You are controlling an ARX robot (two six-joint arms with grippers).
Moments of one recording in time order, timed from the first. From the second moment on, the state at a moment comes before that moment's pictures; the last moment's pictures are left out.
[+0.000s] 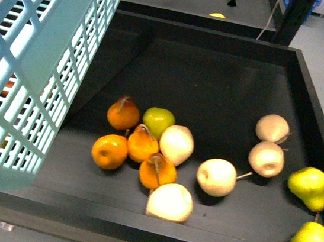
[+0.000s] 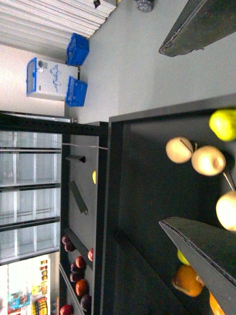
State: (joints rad) left arm -0.17 0.95 0.91 -0.13 -0.12 -1.49; right arm 0.00 0.00 0.01 0.00 0.00 -0.01
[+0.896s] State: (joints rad) left arm -0.17 0.95 0.91 -0.13 -0.12 -1.49; right arm 0.00 0.00 0.01 0.00 0.00 -0.01
